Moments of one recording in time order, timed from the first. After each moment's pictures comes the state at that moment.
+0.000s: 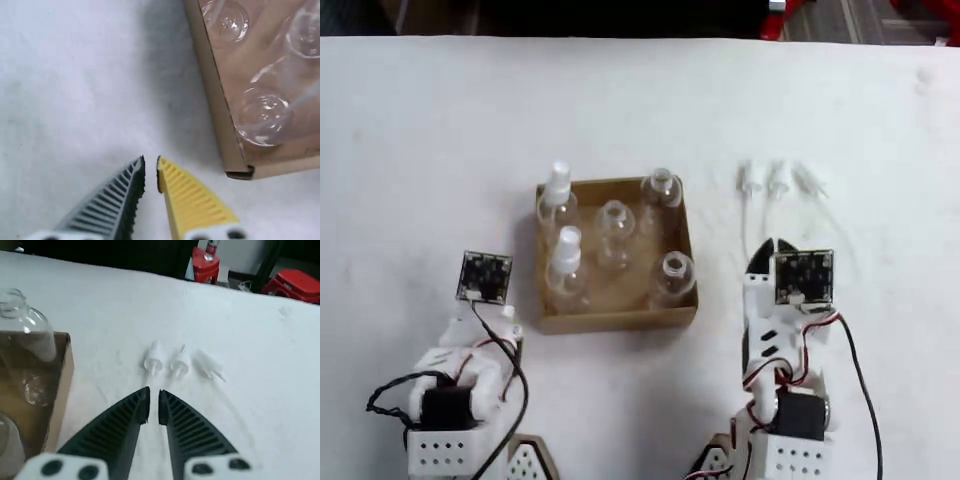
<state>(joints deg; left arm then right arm) -8.0 -103.9 96.9 70.8 -4.9 3.7 -102.7 89.4 40.4 13.1</state>
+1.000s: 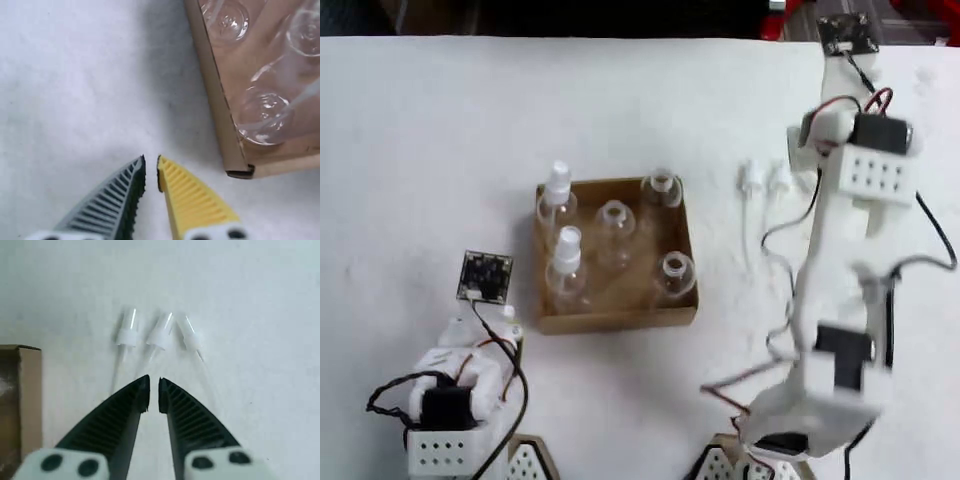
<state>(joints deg) -8.0 -103.9 96.9 70.8 -4.9 9.0 6.5 -18.5 77.1 18.0</state>
